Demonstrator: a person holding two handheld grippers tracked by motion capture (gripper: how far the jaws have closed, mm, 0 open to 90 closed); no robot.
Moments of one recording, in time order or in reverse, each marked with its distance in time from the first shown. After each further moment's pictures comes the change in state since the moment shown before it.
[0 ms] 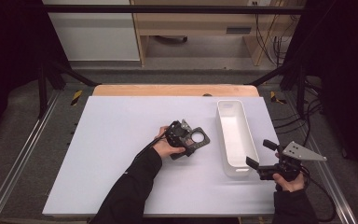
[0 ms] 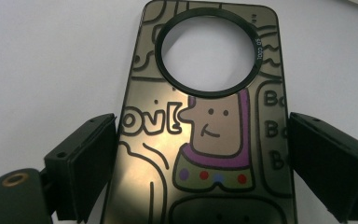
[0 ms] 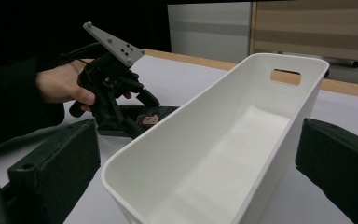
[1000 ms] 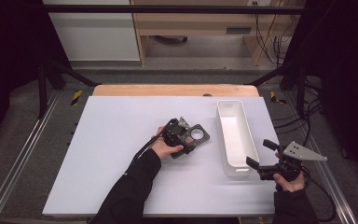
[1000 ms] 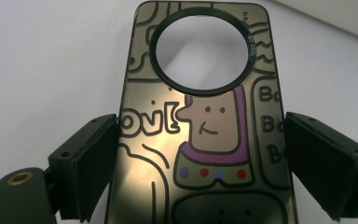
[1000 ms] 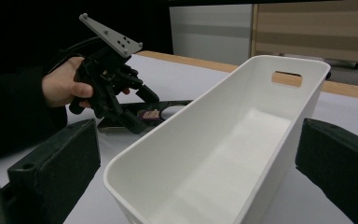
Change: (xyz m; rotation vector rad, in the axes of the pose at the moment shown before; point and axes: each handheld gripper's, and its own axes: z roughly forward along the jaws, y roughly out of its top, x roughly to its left) left arm 0.004 0.003 -0.015 -0.049 -0.024 -0.026; right arm 0.000 0.000 -0.001 -0.009 0.007 0.002
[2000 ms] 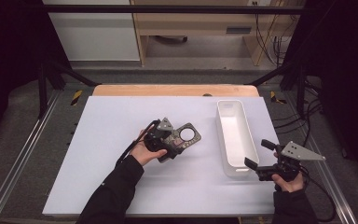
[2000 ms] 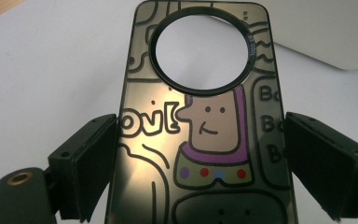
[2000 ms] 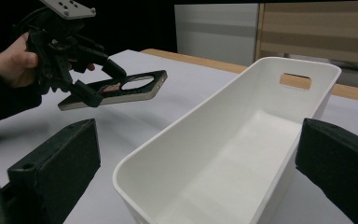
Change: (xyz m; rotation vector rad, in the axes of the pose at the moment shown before) left arm -0.012 -0.026 -0.079 -0.104 -0.013 0.016; right arm 0.005 0.003 0.002 0.009 0.018 -0.018
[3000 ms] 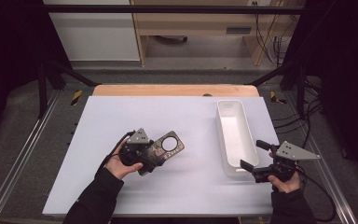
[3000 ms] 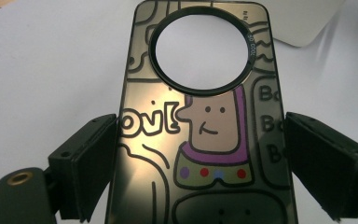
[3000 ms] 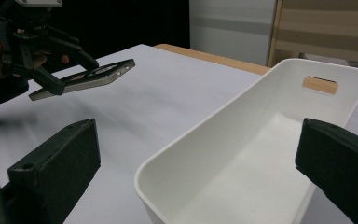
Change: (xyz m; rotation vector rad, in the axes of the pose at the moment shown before) left arm -0.008 -0.048 -0.058 -0.068 -0.035 -0.025; right arm 0.010 0.005 0.007 0.027 0.054 -0.034
